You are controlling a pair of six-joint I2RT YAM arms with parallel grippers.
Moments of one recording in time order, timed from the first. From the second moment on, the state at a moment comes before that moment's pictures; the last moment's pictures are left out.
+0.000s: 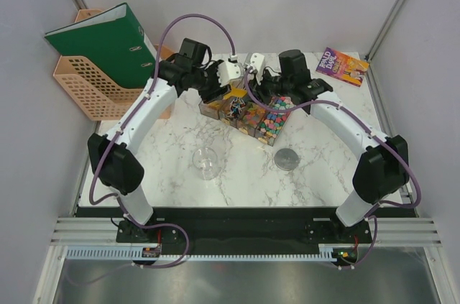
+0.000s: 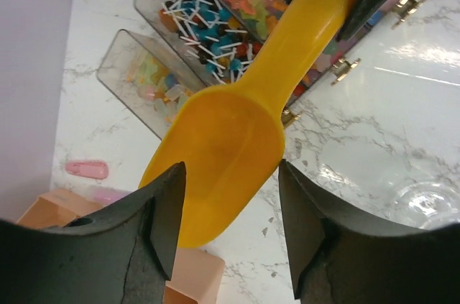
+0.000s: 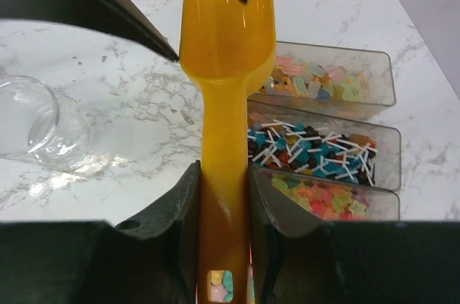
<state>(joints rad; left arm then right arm) -0.47 1.74 1.77 -0.85 0.37 0.86 0.46 1.65 1.45 -0.34 -0.62 -0.45</state>
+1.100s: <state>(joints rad) -0.64 2.29 2.16 -0.67 0.02 0.38 -0.07 1.38 1.35 -0.57 -0.36 -0.57</state>
